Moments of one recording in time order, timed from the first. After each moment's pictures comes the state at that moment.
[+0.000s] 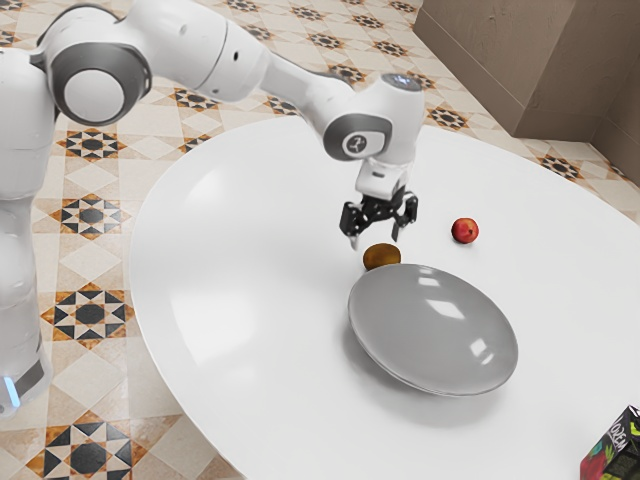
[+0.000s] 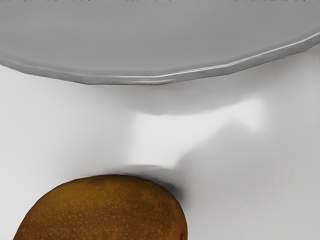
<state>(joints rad) 0.15 0.20 -0.12 -1.78 -0.03 2.12 1.49</state>
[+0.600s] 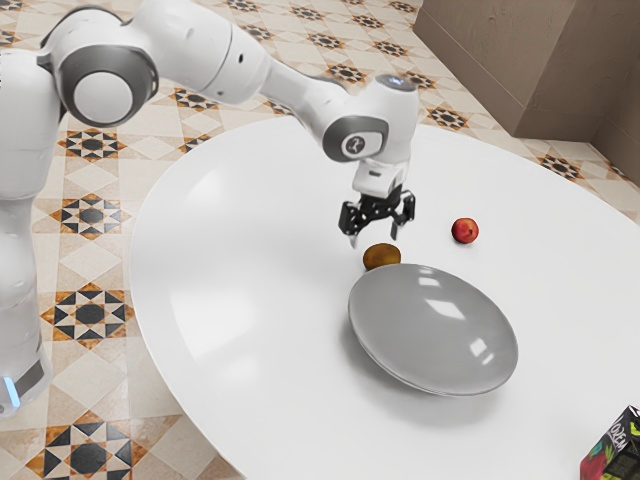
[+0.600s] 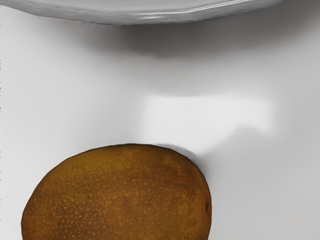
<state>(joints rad) 0.16 0.22 -0.10 -1.78 -0.06 2.16 1.55</state>
